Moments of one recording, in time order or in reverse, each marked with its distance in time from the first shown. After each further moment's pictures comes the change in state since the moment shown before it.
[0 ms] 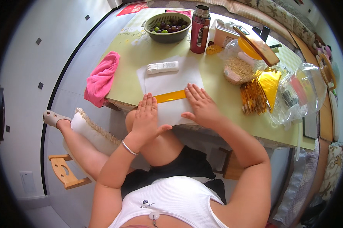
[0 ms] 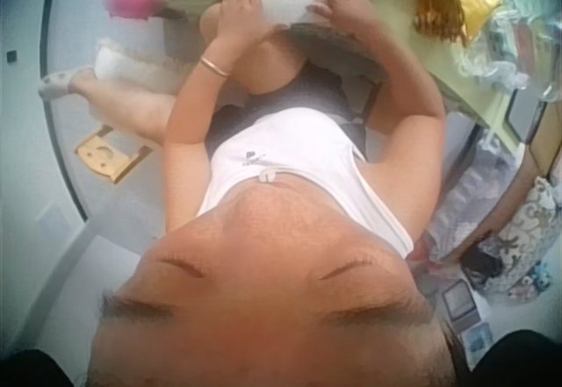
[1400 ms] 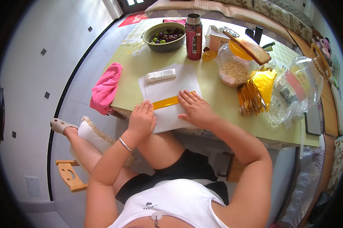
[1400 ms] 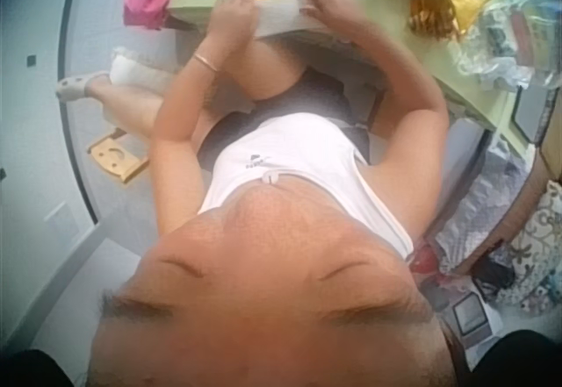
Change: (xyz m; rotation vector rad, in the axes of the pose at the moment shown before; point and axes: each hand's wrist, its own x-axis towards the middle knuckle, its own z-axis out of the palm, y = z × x) left_hand 0.011 -0.028 -0.010 0.254 0.124 0.161; right_hand 0.009 0.001 0.008 0.000 0.056 -0.135
